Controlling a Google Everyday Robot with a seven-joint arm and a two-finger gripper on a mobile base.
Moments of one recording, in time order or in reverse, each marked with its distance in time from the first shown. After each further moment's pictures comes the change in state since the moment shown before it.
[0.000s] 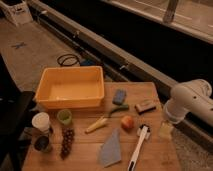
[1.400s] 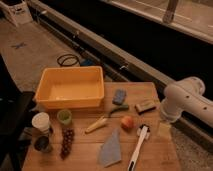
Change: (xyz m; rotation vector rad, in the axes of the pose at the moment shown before) arm -0.026 0.003 -0.002 0.029 0.076 -0.156
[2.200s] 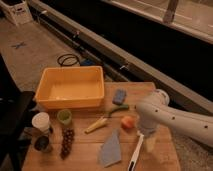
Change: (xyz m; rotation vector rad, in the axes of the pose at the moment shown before) arm -0.052 0.077 0.061 -0.130 0.022 -0.582
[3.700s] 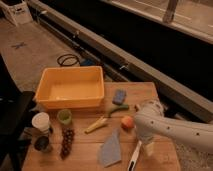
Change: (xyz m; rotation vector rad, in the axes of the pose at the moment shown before) arm -0.002 -0.007 0.052 0.016 0.023 -0.112
